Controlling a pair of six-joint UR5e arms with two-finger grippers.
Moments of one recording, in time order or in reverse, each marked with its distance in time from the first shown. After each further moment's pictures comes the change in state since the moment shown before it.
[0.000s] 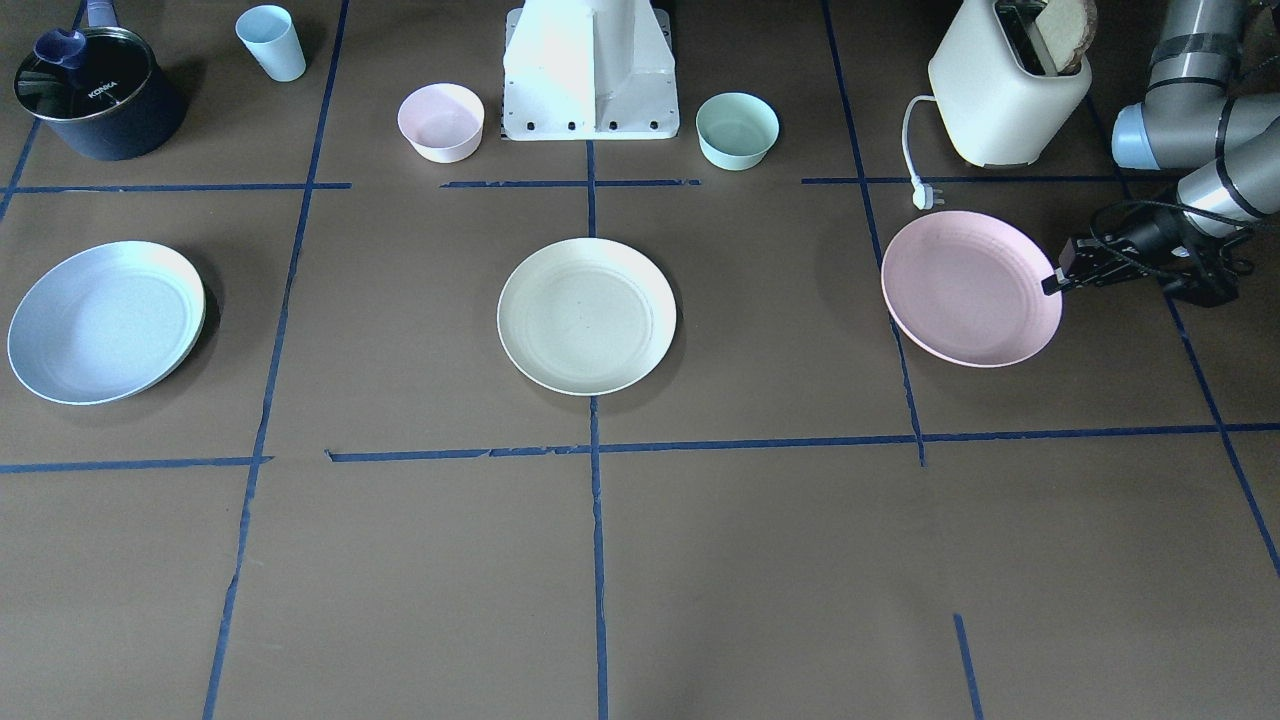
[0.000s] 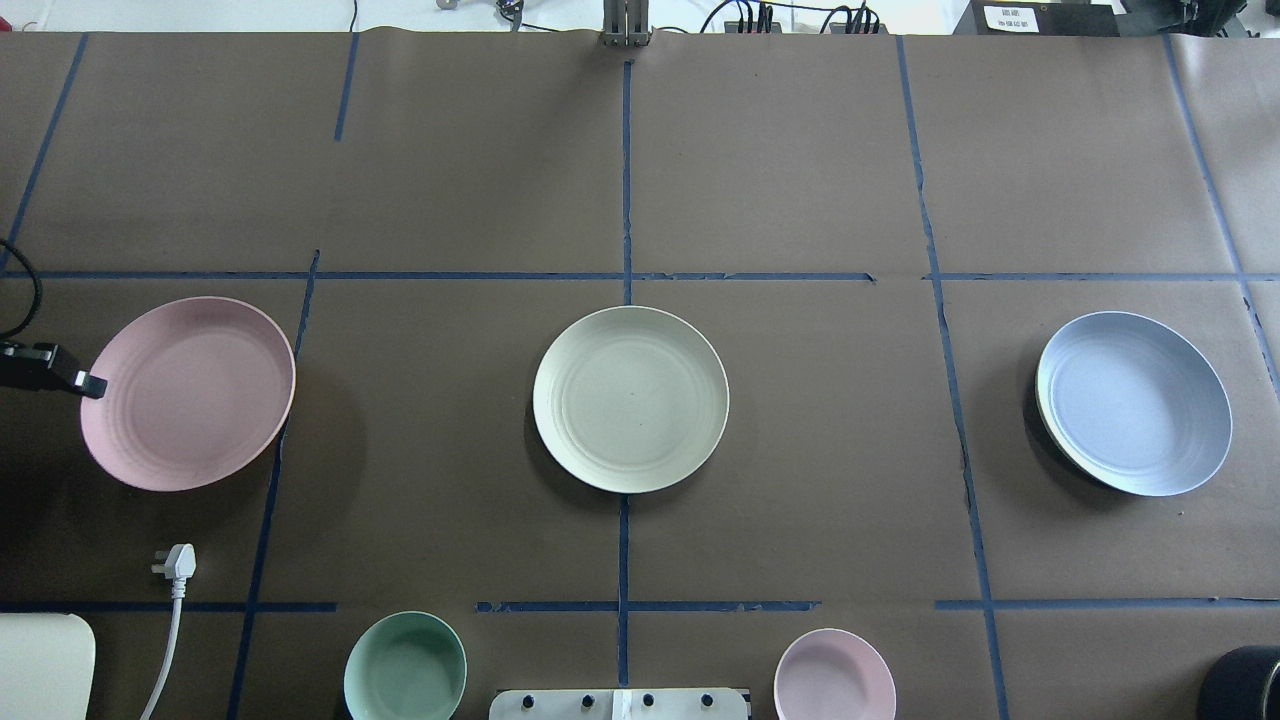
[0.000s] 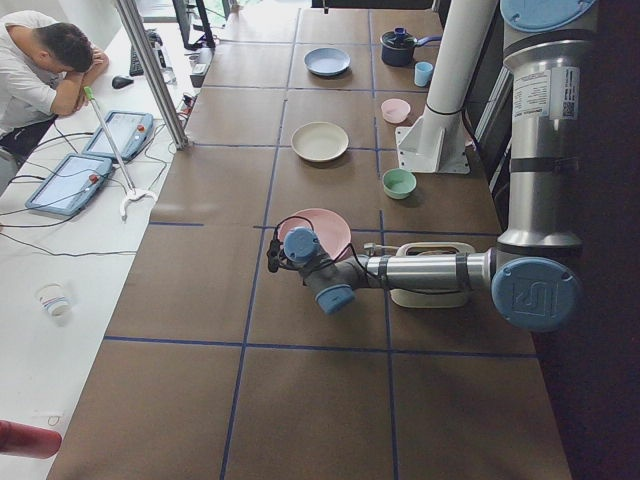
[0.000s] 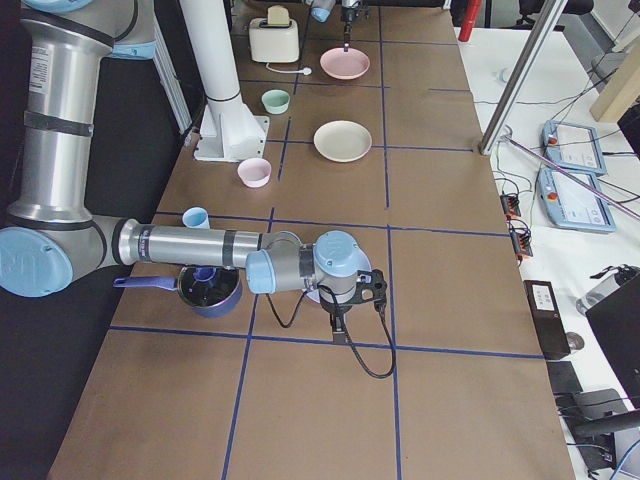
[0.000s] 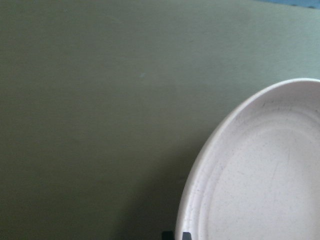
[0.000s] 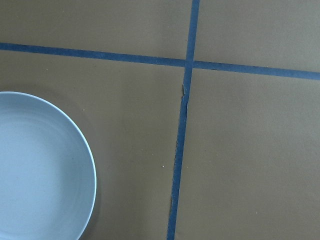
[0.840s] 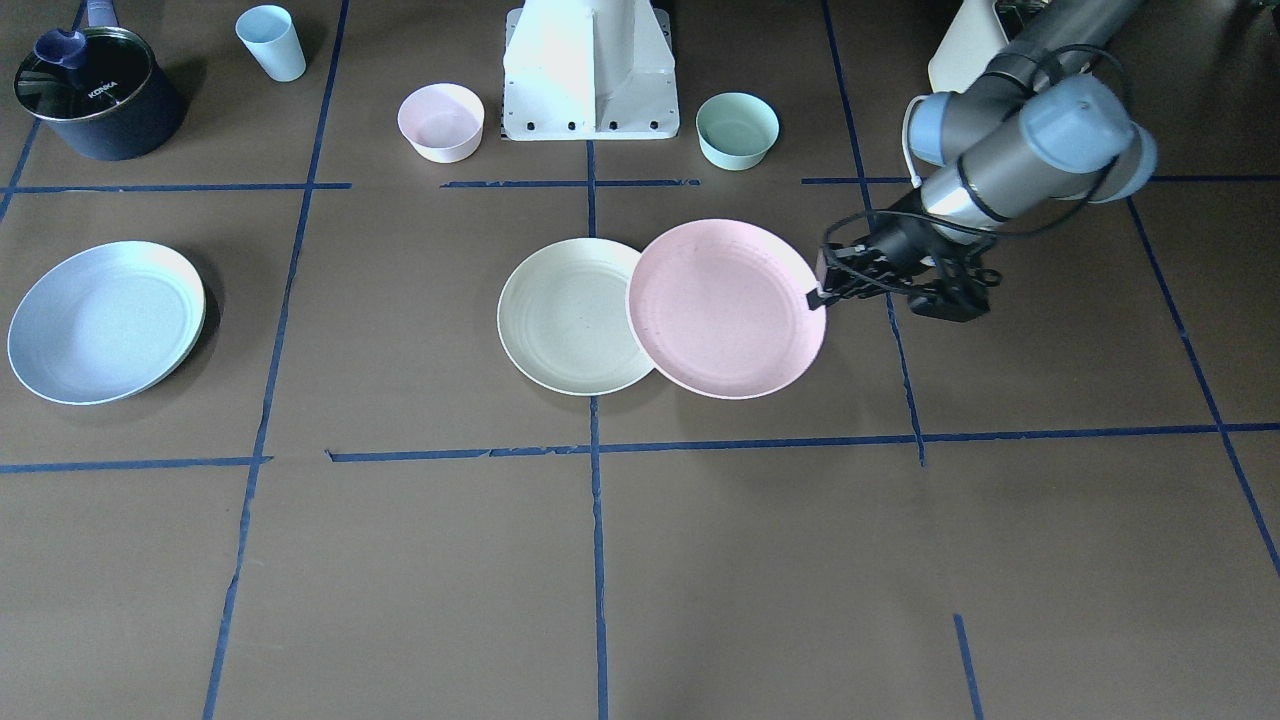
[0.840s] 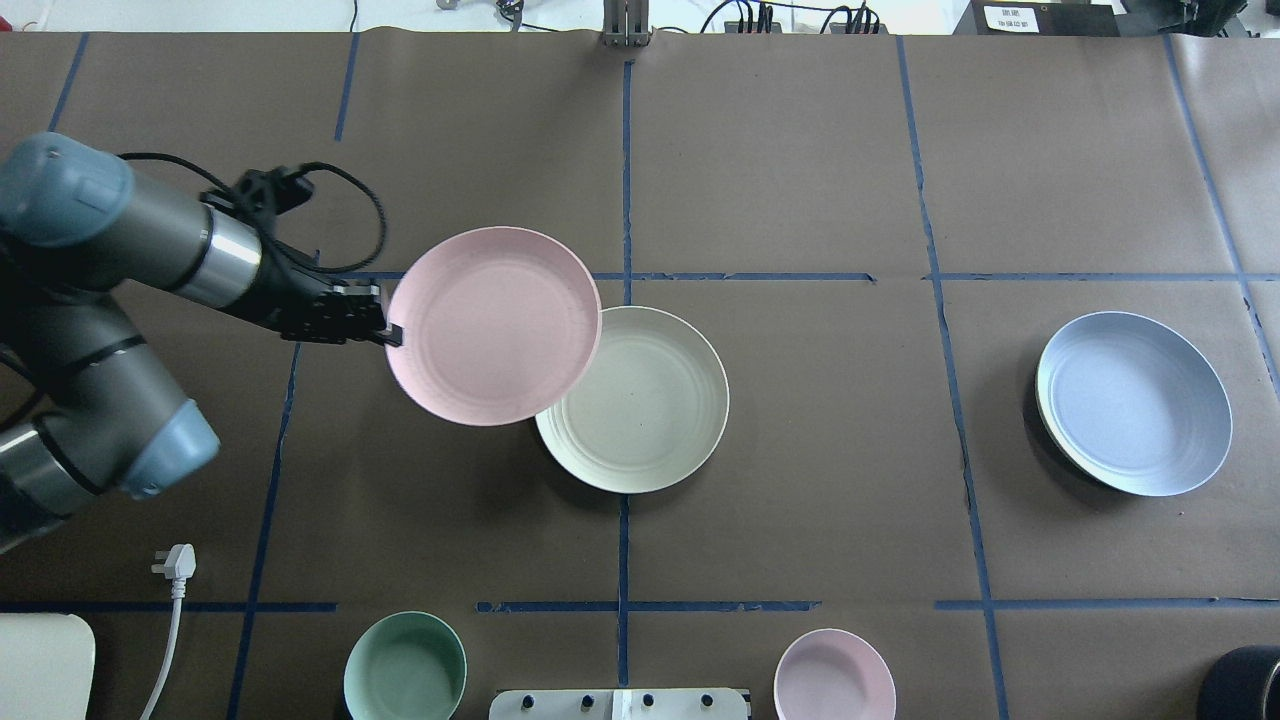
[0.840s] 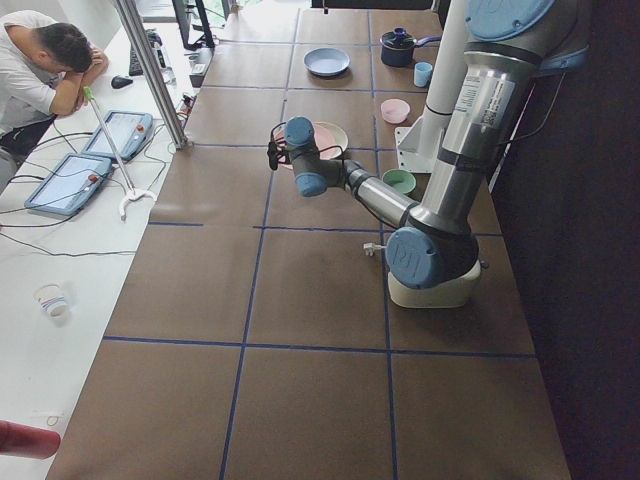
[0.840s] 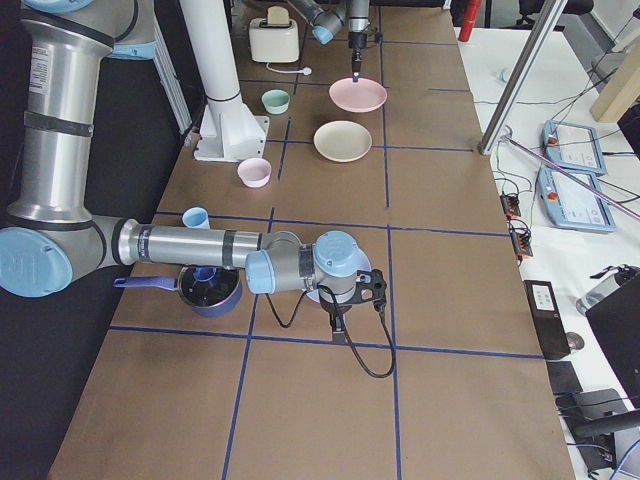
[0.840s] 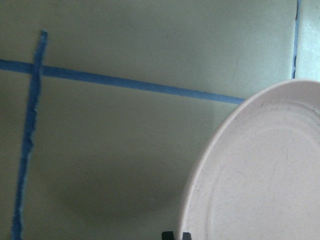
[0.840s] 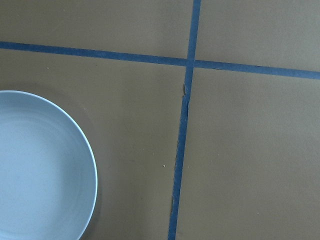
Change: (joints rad) left arm 0.332 -0.371 -0.196 0.335 0.315 -0.377; right arm -0.001 0.000 0.002 0.000 0.001 -0.001
